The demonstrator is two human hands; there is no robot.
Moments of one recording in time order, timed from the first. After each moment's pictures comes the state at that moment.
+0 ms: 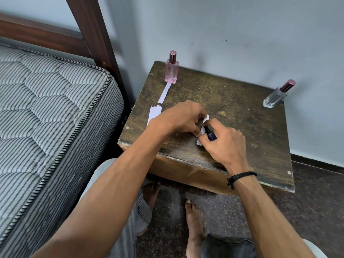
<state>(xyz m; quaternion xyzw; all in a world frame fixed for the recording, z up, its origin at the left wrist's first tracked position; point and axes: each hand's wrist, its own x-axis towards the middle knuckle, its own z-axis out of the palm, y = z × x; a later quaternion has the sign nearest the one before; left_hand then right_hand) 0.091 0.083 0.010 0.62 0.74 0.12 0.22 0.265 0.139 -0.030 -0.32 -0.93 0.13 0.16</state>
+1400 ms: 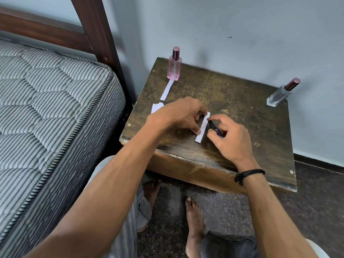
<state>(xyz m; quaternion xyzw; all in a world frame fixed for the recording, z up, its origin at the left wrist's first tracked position) 0.082 0.076 0.013 0.59 0.74 0.14 0.27 0.271 0.148 -0.021 -0.31 -0.89 0.28 0.20</state>
